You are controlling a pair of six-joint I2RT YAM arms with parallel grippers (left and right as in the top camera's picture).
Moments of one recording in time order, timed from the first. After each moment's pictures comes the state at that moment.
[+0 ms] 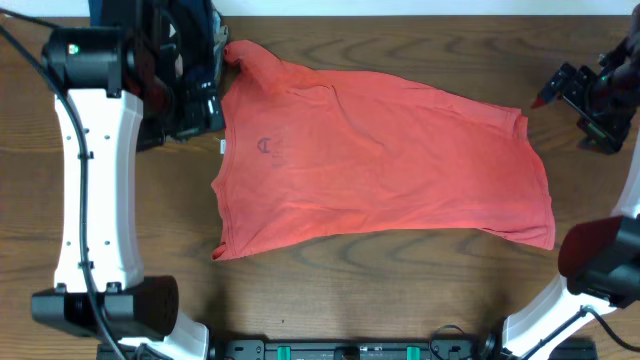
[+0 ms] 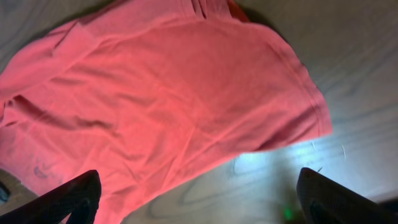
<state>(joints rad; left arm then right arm) -0.01 1.73 2.05 -1.69 0.07 -0.25 -0.32 1.94 2.13 -1.65 -0.18 0.40</state>
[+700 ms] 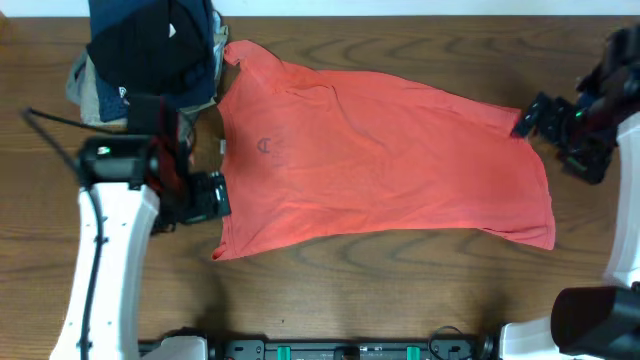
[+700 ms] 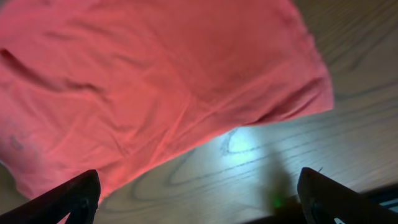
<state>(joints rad) -0.01 1.36 1.27 -1.44 0.04 -0.25 -0.21 1.65 1.74 -1.50 -0.14 0.40</state>
